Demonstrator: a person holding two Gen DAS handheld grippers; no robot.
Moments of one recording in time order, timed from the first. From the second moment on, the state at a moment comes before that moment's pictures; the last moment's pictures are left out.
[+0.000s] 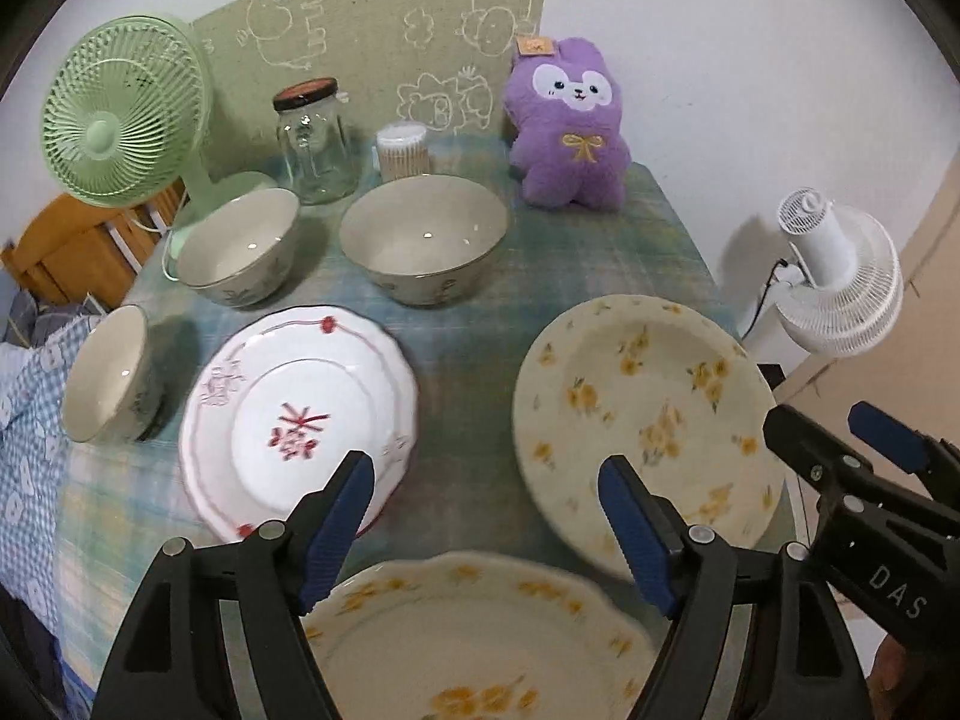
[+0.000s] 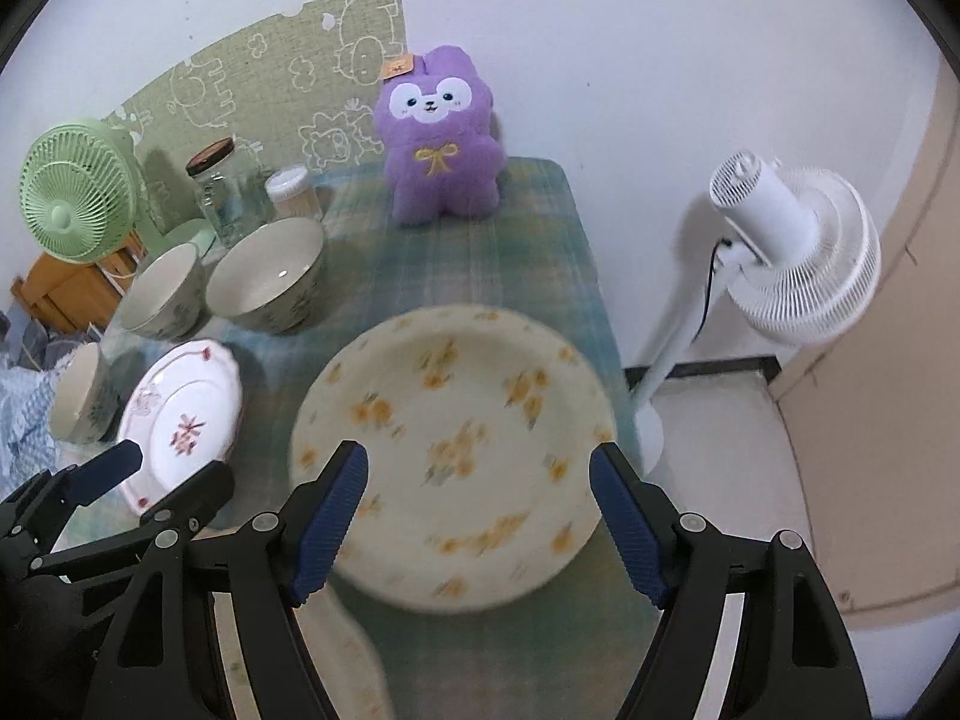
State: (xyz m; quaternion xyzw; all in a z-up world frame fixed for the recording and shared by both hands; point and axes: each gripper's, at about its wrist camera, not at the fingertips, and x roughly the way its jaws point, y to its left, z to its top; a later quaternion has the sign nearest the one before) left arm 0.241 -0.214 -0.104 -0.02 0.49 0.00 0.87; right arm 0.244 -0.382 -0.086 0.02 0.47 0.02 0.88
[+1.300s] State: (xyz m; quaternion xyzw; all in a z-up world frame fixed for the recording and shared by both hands) left arm 0.313 -0.266 -0.186 0.01 0.54 0.04 0.84; right arm 0.348 -0.424 -0.193 -0.01 0.55 0.06 0.83
